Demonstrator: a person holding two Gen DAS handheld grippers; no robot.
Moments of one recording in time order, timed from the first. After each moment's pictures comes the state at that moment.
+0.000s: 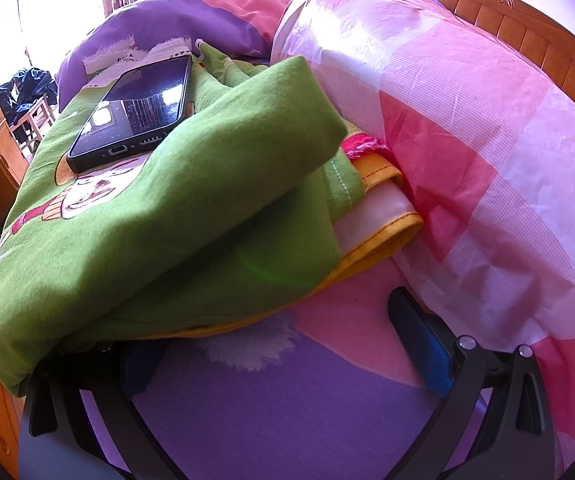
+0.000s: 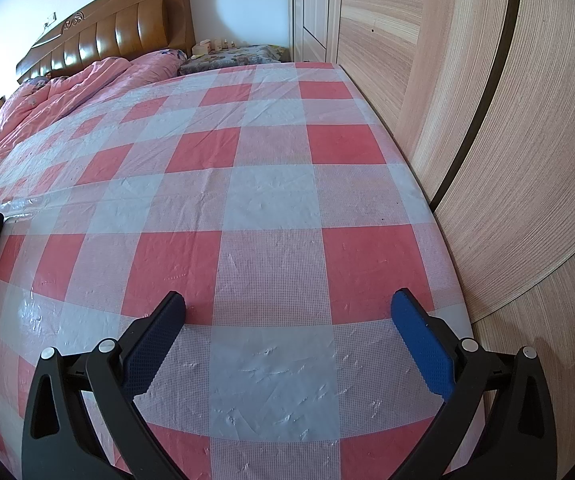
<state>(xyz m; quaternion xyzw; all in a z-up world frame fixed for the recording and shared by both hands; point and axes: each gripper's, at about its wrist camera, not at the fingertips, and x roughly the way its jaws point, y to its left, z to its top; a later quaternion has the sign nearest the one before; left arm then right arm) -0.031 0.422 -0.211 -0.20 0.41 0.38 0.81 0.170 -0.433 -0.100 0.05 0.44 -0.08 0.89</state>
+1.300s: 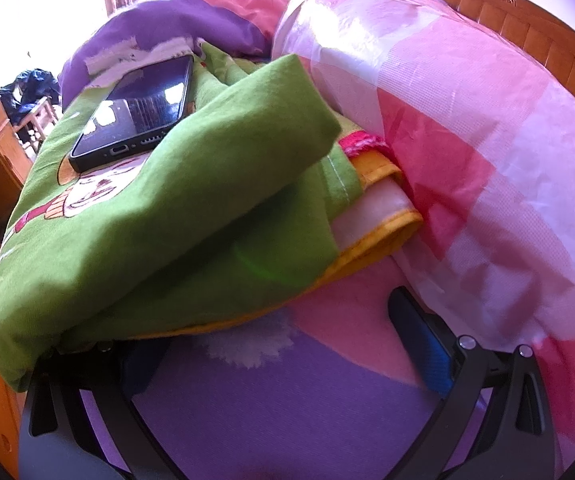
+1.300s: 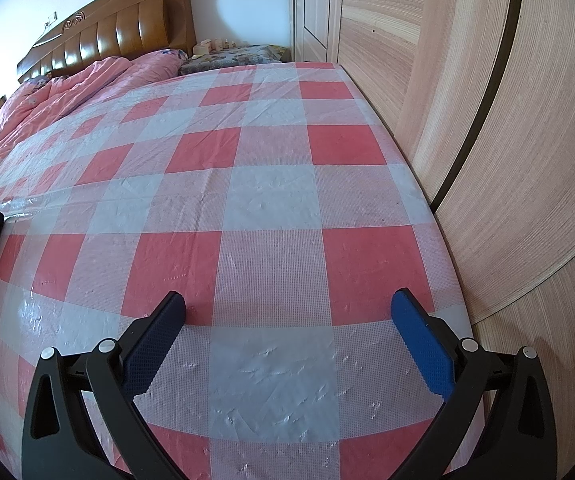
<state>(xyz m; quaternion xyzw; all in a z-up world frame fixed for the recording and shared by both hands) -0.028 0.422 -0.206 -0.19 0.43 0.37 0.80 0.172 -0.434 -0.100 0.05 0.44 -0.08 0.89</state>
